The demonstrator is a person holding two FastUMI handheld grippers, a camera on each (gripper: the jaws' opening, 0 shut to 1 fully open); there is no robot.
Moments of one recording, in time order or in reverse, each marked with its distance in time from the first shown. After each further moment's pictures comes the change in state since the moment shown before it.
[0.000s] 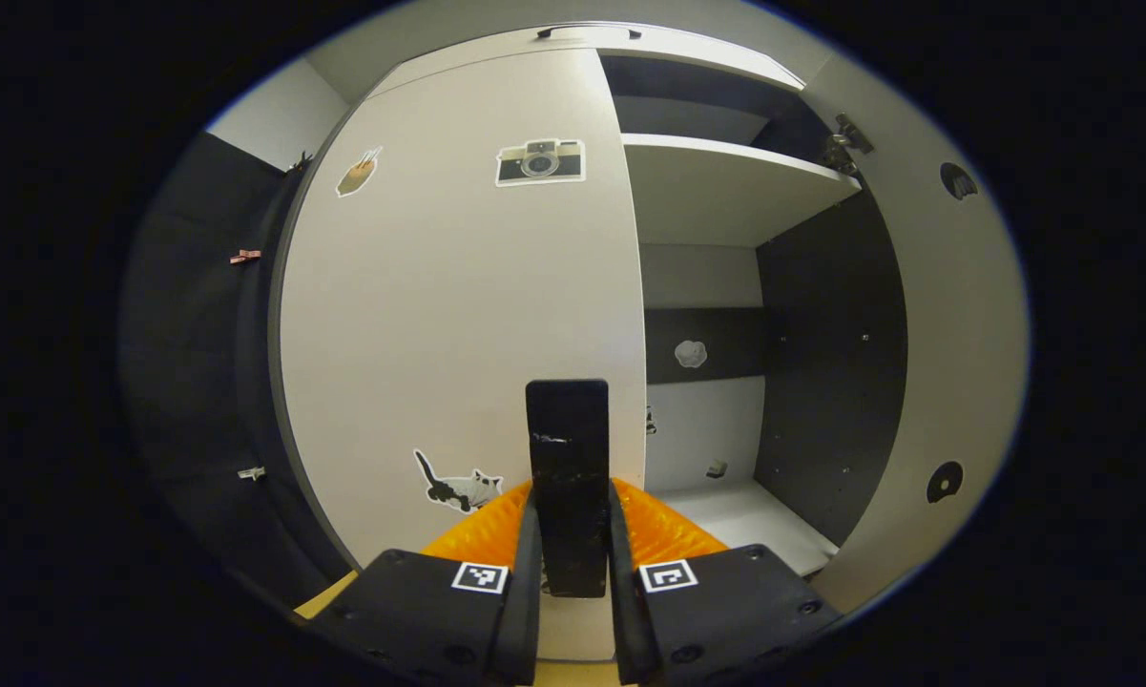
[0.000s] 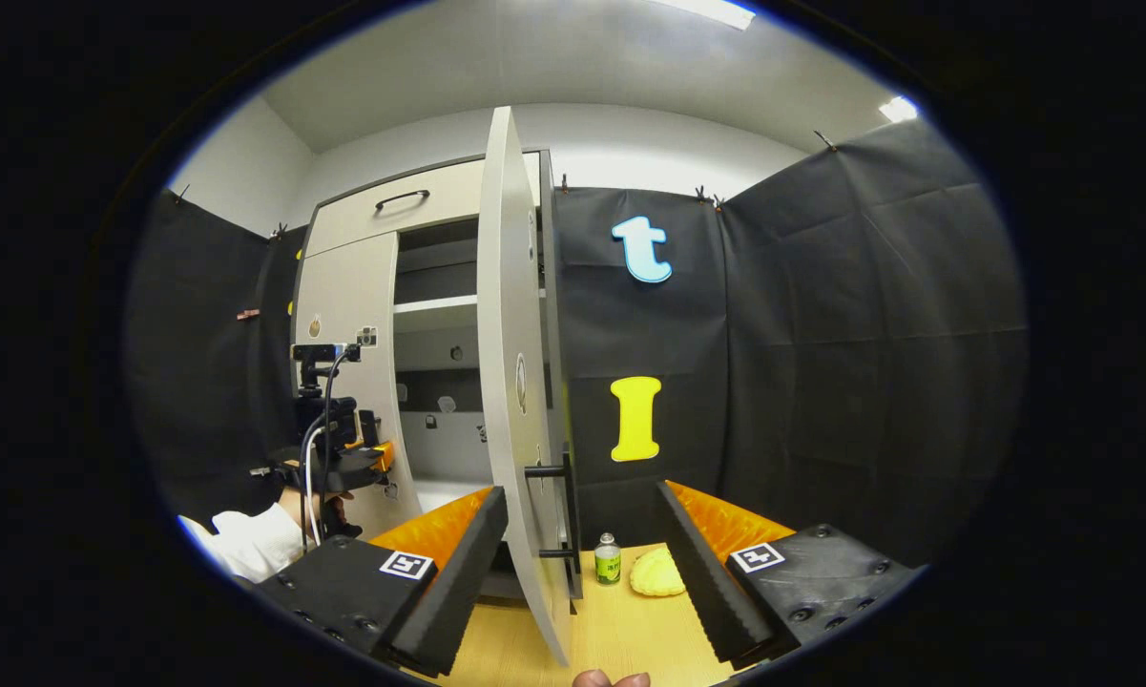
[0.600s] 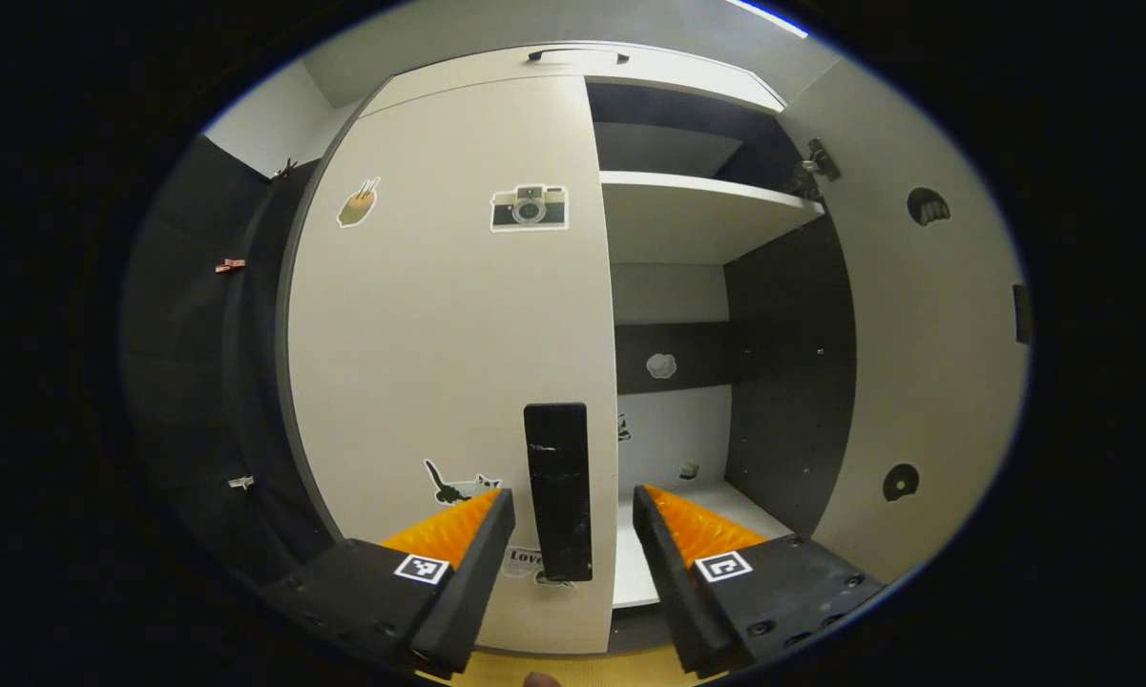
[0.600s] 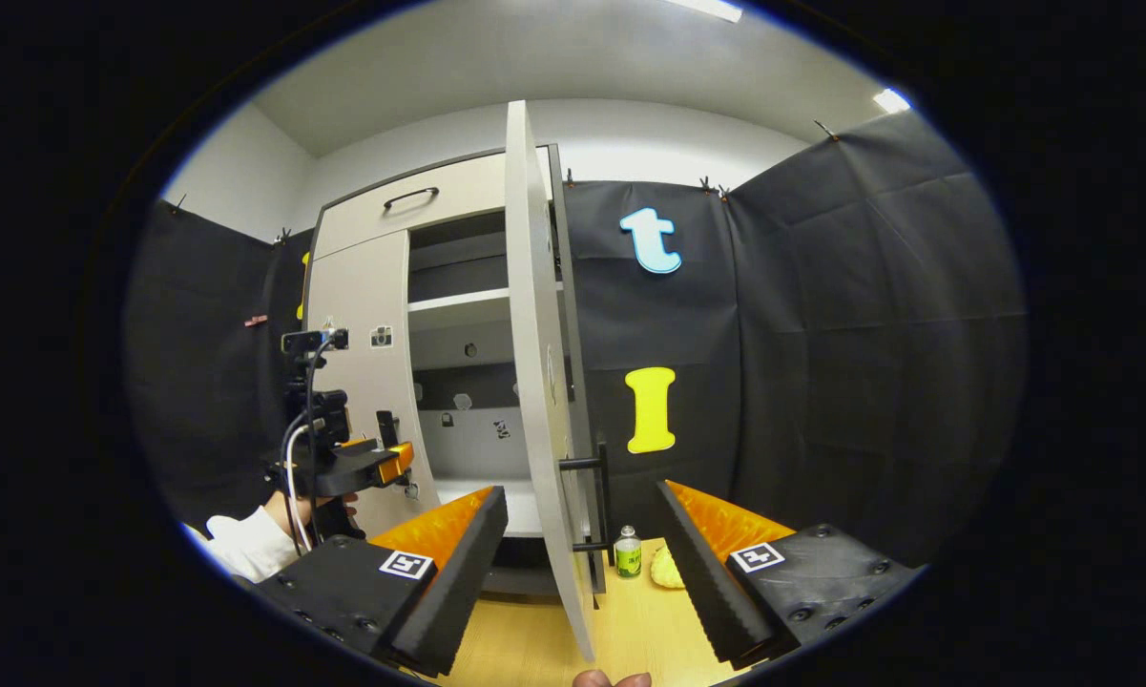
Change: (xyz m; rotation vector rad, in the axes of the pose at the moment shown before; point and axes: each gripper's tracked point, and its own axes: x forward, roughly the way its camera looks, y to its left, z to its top) left arm -0.026 -0.005 0.015 0.020 -0.030 -0.063; right arm 0.003 0.020 -0.005 0.036 0.014 0.019
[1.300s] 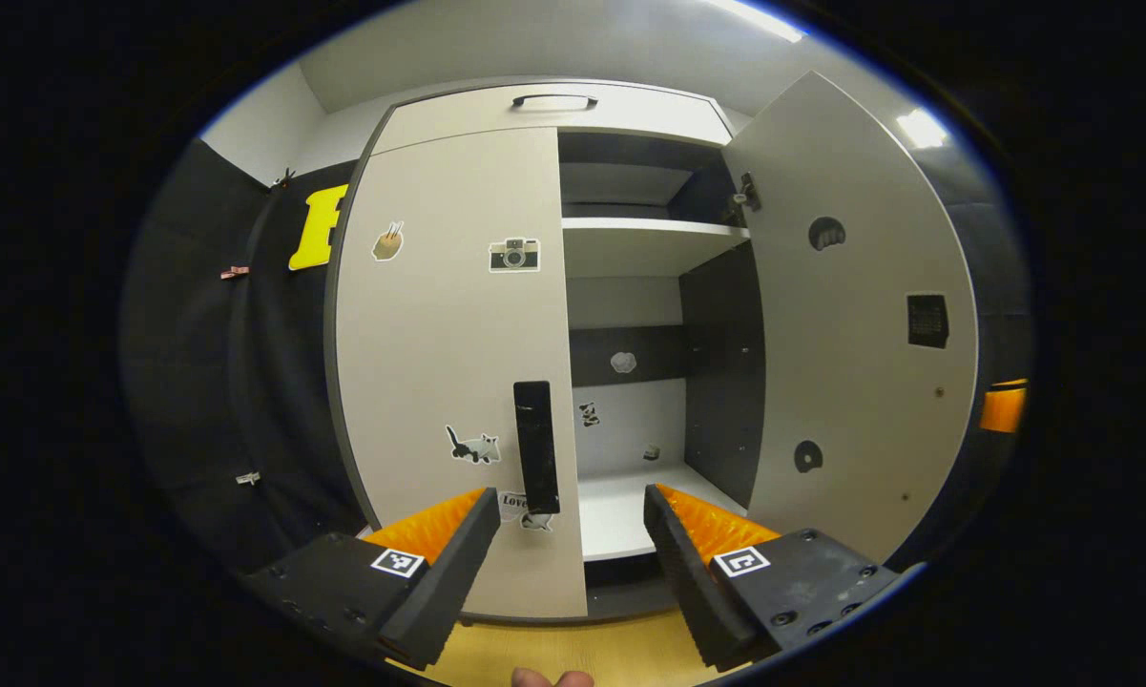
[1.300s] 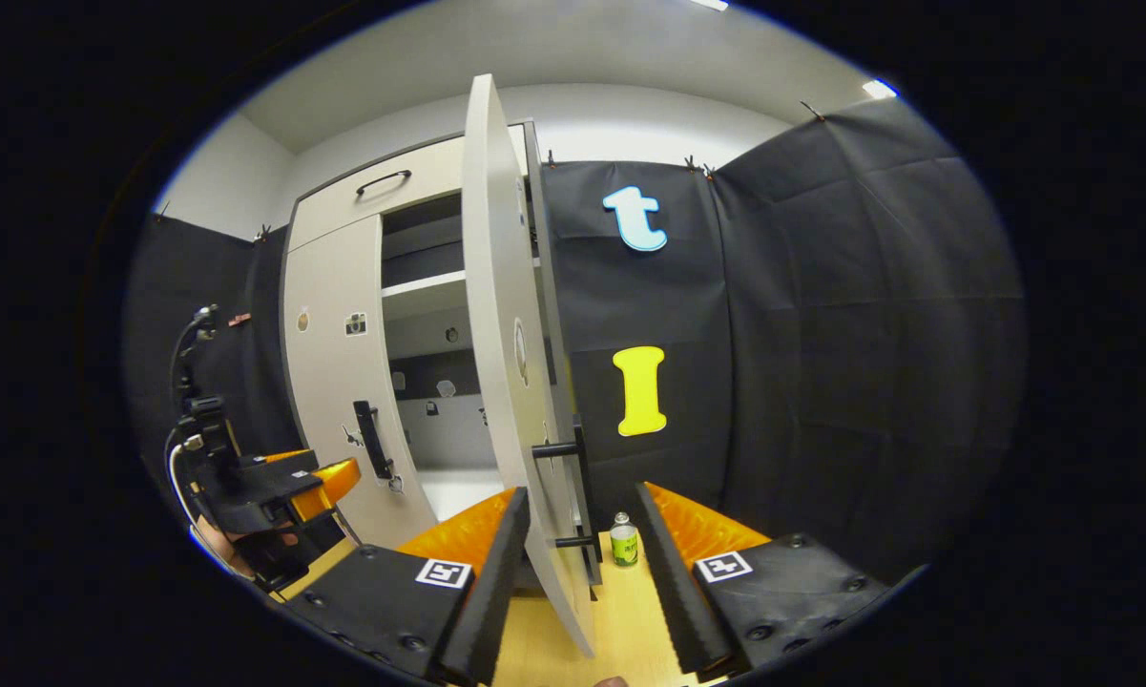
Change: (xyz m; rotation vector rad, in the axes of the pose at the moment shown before) left arm -0.105 -0.020 0.005 0.011 0.000 -0.056; right arm 0.010 -0.004 -0.016 0.000 0.054 -0.029
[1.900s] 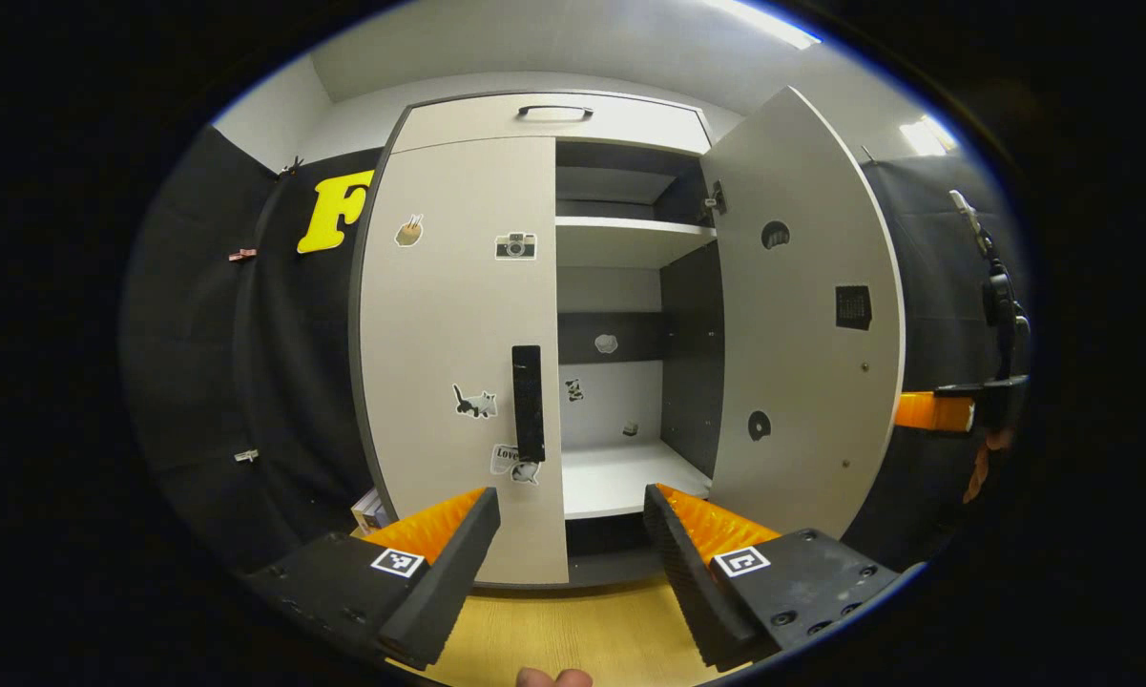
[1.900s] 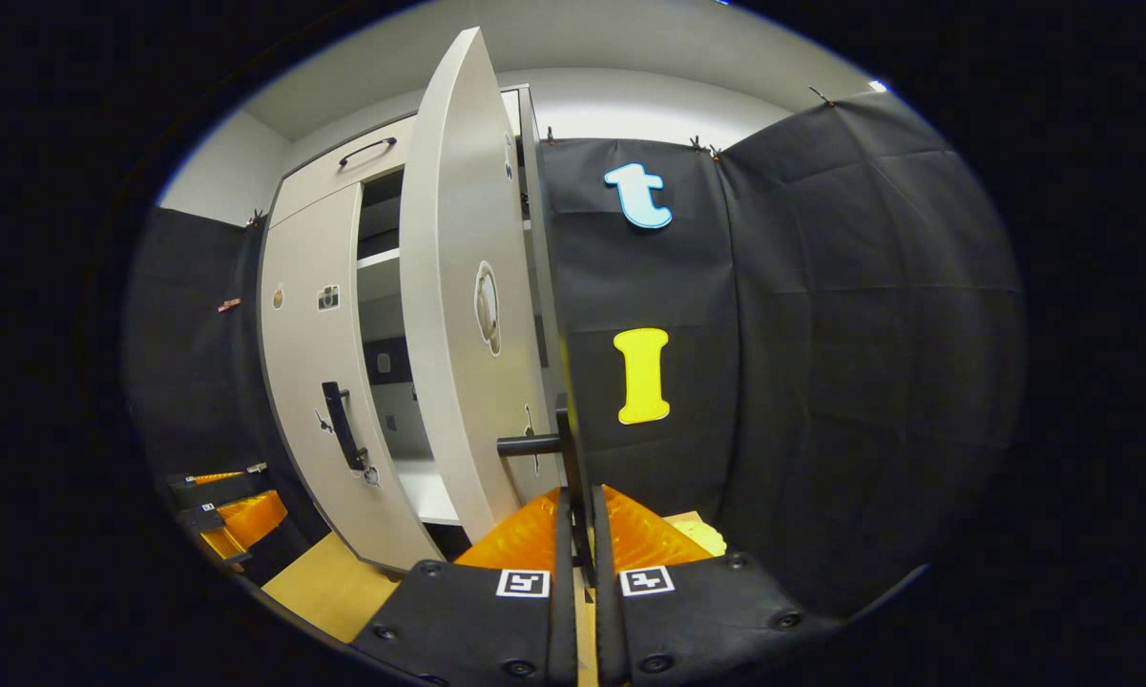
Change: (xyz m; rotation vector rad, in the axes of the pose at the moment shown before) left arm -0.077 -0.018 -0.021 -0.046 0.023 -0.048; right arm 0.060 -0.012 -0.035 0.030 0.070 -0.015
